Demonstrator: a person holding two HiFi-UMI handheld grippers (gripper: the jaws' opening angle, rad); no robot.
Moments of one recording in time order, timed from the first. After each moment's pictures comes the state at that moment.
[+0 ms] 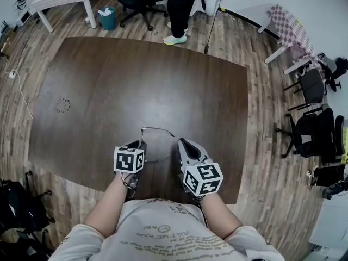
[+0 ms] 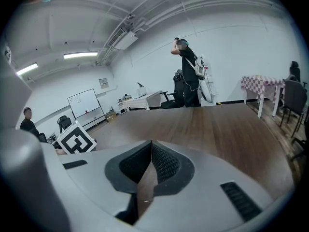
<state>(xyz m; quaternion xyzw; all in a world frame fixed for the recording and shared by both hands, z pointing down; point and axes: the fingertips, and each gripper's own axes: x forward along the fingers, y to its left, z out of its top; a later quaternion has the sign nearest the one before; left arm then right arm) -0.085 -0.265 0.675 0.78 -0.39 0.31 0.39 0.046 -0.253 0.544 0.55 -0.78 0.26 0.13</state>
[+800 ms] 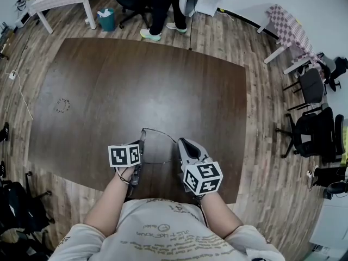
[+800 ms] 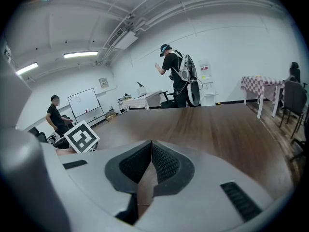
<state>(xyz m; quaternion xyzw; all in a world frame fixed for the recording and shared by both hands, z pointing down) -0.087 -0.268 0.682 0.74 -0.40 0.25 0.47 0.052 -0.249 0.545 0.55 -0.78 0.26 0.14</state>
